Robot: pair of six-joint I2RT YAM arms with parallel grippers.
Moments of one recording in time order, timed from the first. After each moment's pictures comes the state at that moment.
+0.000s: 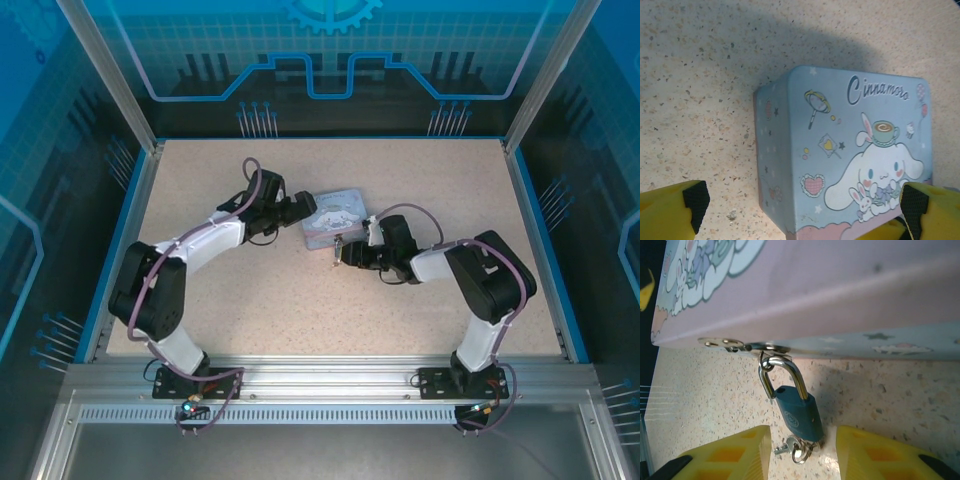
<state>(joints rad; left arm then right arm) -0.38 1.70 1.13 -0.27 0.13 -0.79 0.45 1.81 0.70 0.42 -0.50 0.61</state>
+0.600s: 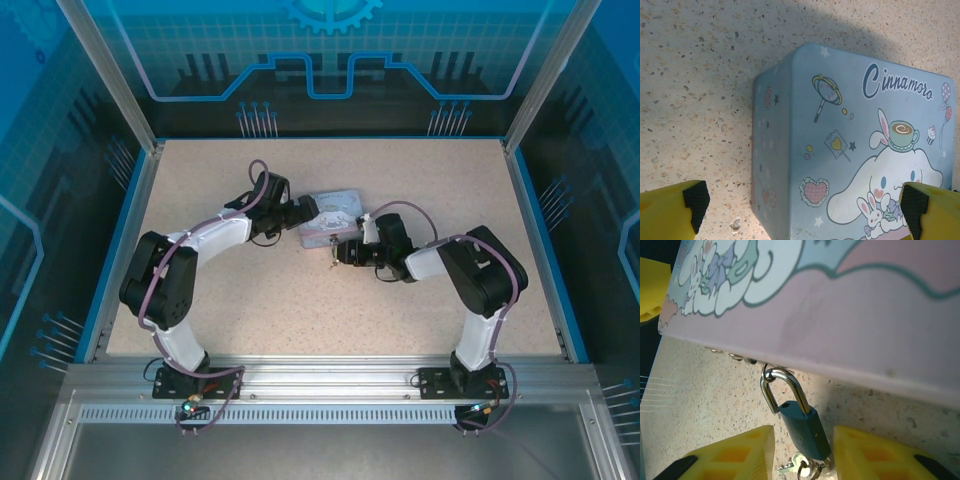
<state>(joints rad) -0.38 1.75 1.15 -0.26 0.14 -0.79 0.47 1.86 0.73 0.47 -0.51 0.55</state>
